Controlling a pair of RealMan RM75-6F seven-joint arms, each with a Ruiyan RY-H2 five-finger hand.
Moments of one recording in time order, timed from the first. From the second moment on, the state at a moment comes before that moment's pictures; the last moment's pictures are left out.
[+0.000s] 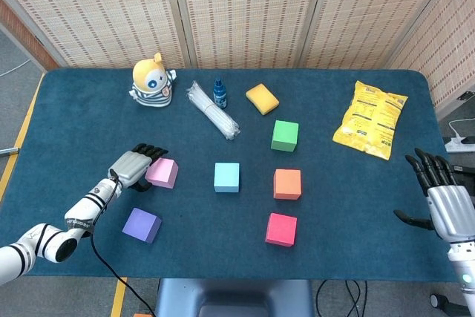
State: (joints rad) left arm -0.81 -1.34 -0.13 -1.30 1.28 0.59 0.00; right arm 0.14 -1.02 0.08 -1.61 -1.54 1.45 0.09
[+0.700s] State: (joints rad) left arm -0.82 -1.38 -0.18 -1.40 1.14 0.67 -0.01; right arm 0.13 -1.03 0.07 -1.58 -1.54 1.46 0.12
